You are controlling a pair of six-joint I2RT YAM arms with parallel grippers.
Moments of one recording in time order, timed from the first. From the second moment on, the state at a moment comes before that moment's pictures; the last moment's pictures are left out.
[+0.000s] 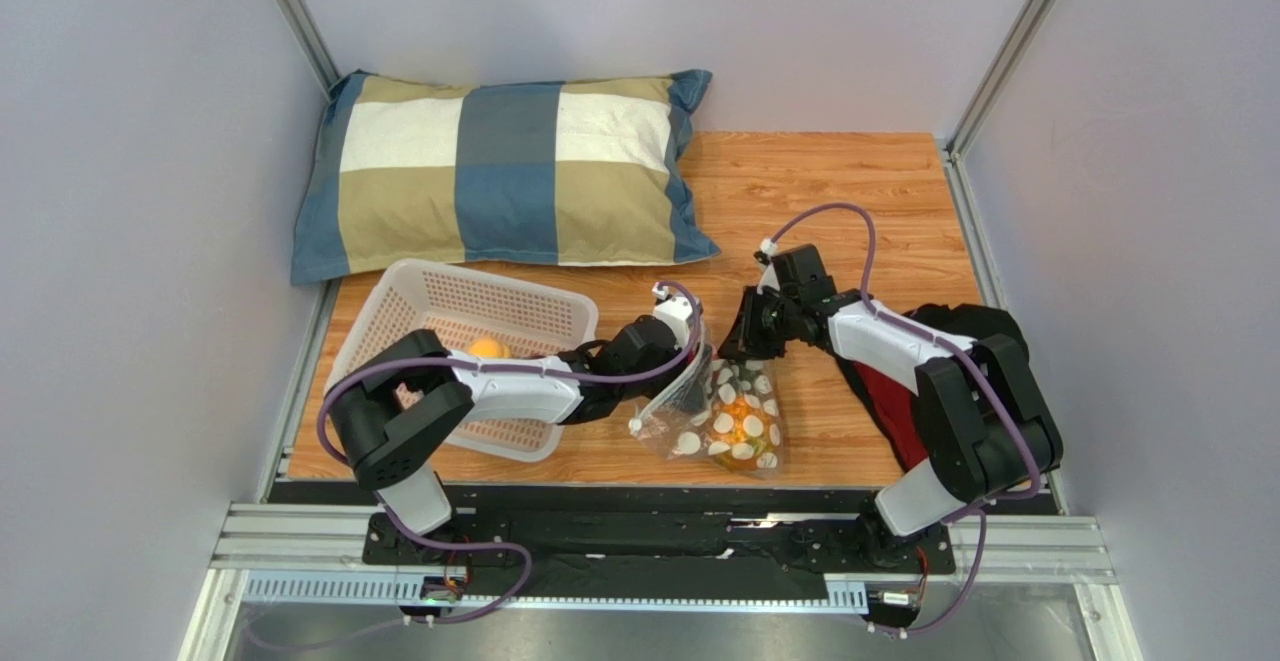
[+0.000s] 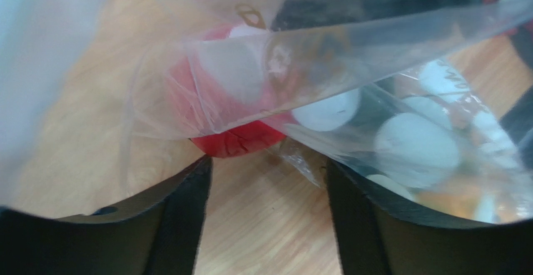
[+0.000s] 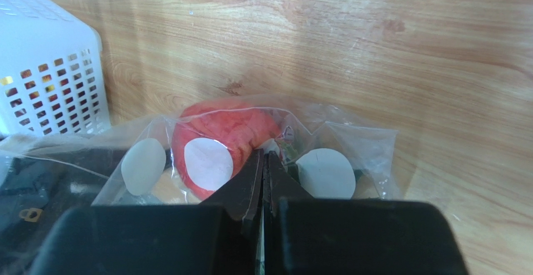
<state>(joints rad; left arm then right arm) -1.00 1.67 0.79 0.25 -0.04 -0.51 0.39 1.54 0.82 -0.24 -0.40 0.57</state>
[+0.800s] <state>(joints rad) -0.99 1.73 0.86 0.22 -0.07 -0.42 0.41 1.43 0.69 -0.22 -0.39 0.60</state>
